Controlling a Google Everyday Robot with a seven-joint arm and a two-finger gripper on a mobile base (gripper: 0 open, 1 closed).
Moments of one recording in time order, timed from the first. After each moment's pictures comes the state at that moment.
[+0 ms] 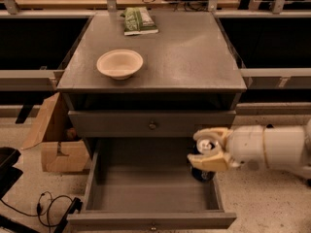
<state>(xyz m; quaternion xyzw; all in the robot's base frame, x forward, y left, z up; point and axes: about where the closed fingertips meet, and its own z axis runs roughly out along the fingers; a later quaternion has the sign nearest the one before) 0.431 -0.114 0.780 -0.48 0.72 0.29 0.42</state>
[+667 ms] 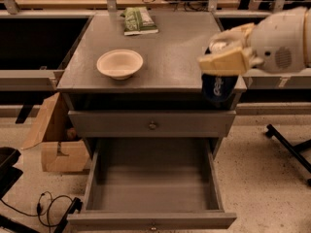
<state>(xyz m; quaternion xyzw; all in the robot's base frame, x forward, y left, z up) 0.494 -0.120 1.008 -0.45 0.72 0.19 0.48</state>
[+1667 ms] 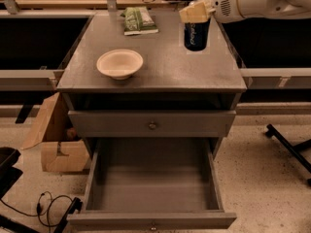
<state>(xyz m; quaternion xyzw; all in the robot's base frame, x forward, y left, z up) 0.709 -0.115 1.017 -0.35 0.76 0.17 0.52</state>
